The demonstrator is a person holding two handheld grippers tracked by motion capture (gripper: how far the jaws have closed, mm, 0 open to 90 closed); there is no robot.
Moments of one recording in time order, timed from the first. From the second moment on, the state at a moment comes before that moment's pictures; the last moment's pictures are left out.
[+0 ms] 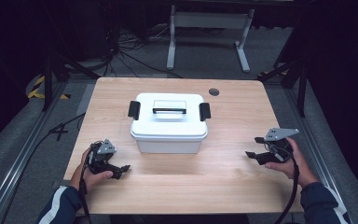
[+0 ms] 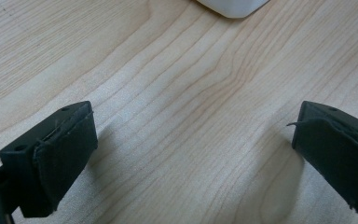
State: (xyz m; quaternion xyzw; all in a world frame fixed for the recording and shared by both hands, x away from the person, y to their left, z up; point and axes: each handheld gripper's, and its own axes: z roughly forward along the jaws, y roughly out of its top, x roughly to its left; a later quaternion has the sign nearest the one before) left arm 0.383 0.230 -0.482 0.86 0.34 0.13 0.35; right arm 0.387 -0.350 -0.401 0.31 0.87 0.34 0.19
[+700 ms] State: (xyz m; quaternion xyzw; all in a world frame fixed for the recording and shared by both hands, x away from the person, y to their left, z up) left arm 0.383 0.230 -0.482 0.86 0.34 0.13 0.35; right arm 0.425 -0.259 -0.282 0.18 0.90 0.31 0.24
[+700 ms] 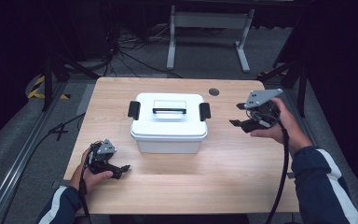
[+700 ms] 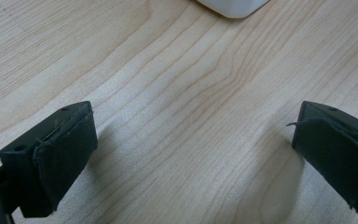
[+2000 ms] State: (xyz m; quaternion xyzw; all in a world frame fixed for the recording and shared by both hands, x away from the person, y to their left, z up) left arm 0.383 0.230 -0.482 0.86 0.34 0.13 0.35; right arm 0.480 -0.074 -0.288 0.03 0.96 0.17 0.21
